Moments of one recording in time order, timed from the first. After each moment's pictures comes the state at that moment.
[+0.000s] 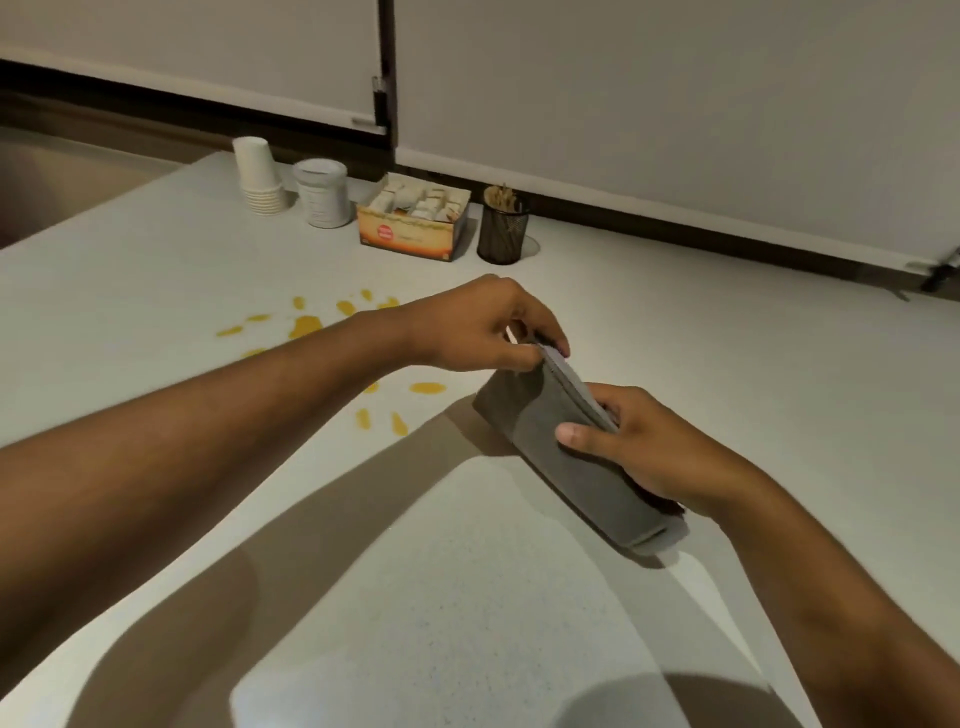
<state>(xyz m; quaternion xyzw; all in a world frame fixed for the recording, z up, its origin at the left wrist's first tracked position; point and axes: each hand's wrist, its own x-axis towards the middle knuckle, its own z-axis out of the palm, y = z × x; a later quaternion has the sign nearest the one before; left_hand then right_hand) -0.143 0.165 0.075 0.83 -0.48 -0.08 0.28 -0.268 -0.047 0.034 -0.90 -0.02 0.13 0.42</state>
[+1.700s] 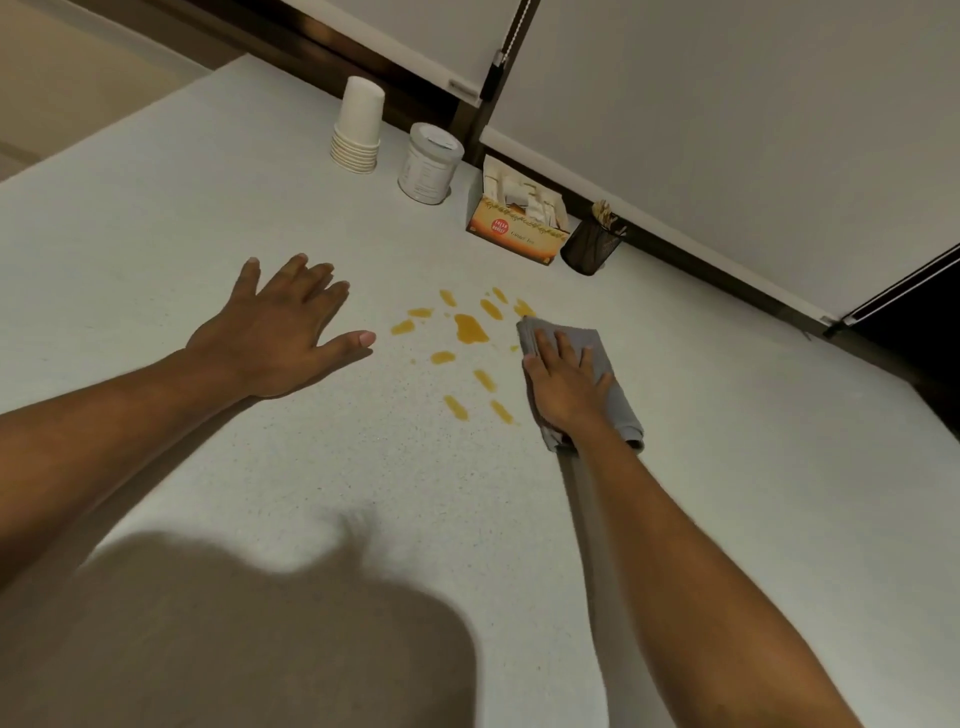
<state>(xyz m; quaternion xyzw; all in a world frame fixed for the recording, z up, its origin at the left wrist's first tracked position) -0.013 0.571 -0.087 0.95 -0.29 0.04 0.13 -0.104 0.219 -0.051 -0.97 0.23 0.07 0.09</state>
